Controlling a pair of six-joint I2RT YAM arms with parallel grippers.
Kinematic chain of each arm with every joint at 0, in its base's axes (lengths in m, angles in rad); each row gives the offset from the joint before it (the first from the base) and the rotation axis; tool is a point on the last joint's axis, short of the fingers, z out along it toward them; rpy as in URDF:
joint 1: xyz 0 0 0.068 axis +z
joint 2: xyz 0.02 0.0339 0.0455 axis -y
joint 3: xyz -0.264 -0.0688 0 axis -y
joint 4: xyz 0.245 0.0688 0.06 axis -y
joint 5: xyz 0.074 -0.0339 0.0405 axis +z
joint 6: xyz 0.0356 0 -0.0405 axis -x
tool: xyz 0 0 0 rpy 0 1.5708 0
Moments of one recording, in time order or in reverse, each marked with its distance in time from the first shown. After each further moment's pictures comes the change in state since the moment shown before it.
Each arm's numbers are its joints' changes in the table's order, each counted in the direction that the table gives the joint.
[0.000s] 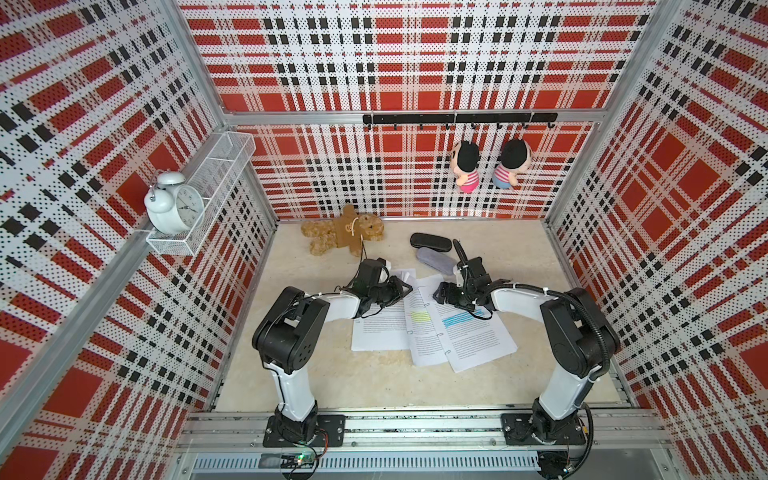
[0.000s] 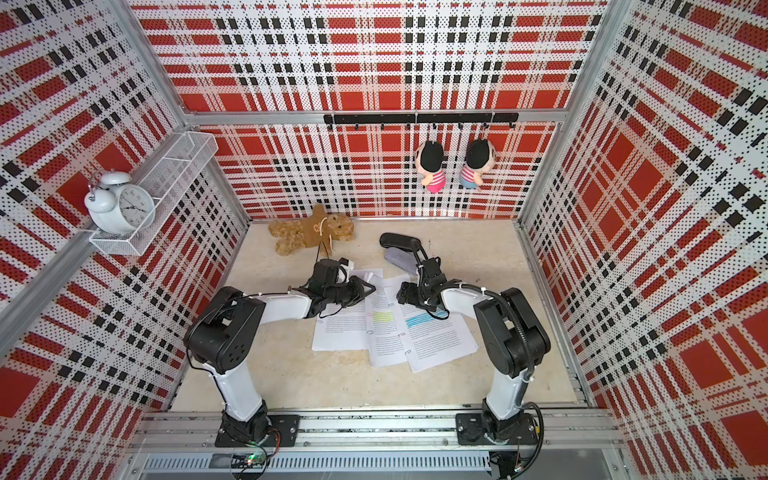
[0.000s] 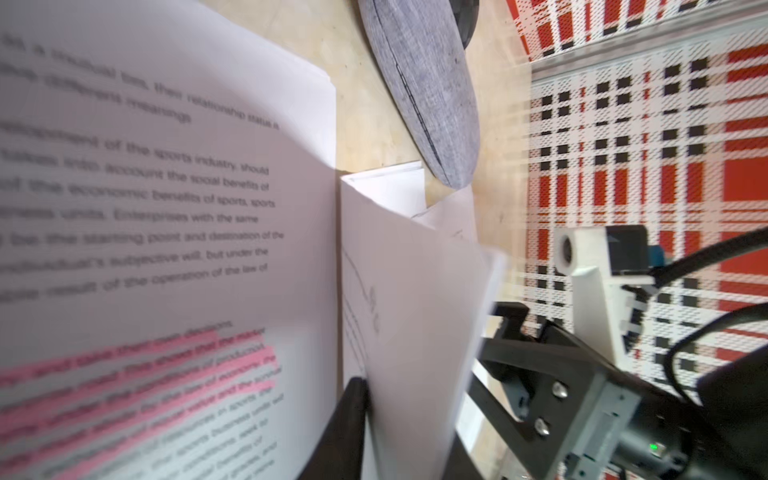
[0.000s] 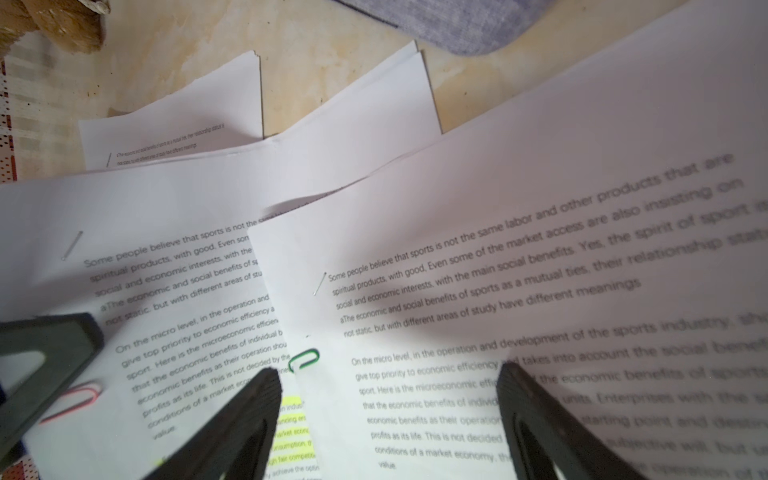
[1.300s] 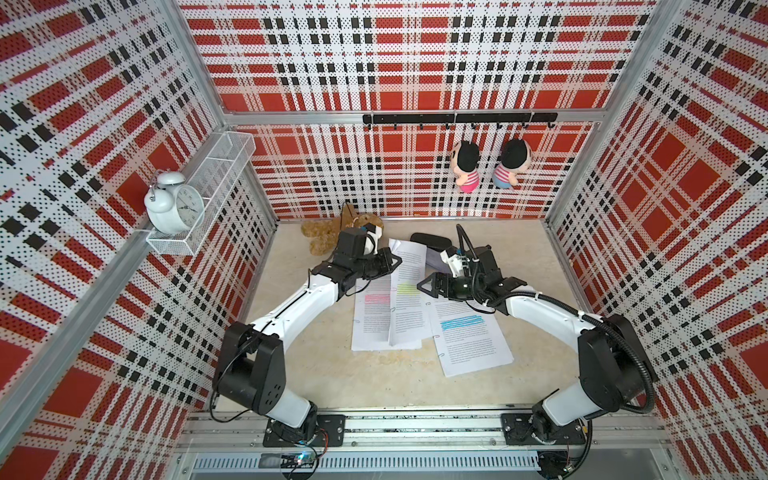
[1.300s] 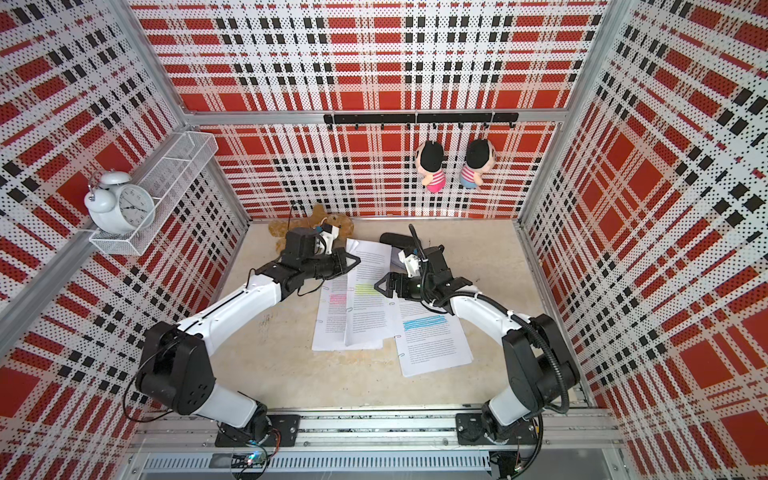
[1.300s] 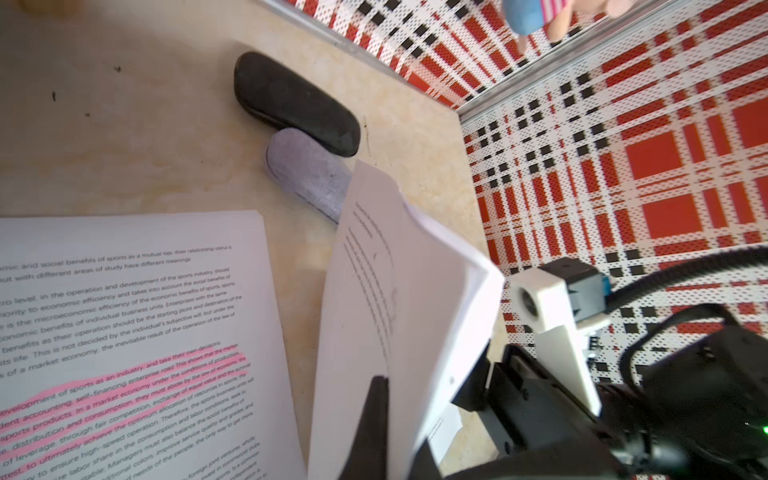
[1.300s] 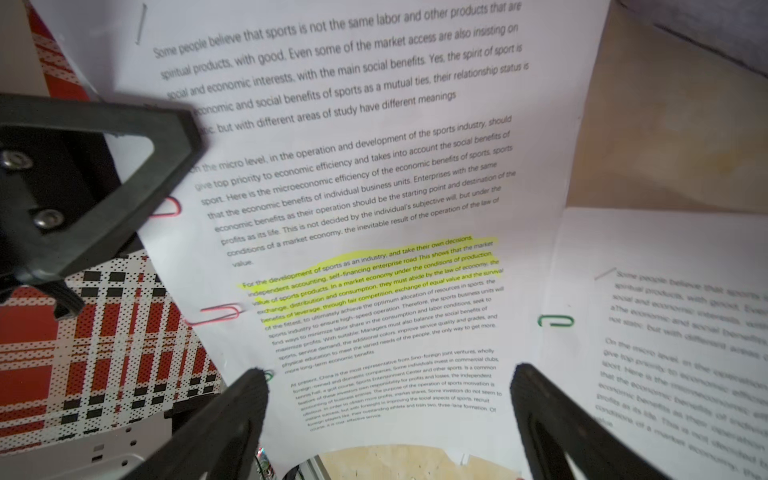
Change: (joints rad) left arm 0.060 0.327 0.239 -0.425 -0.011 -0.187; right arm 0.040 0.241 -0.010 0.117 0.356 0.033
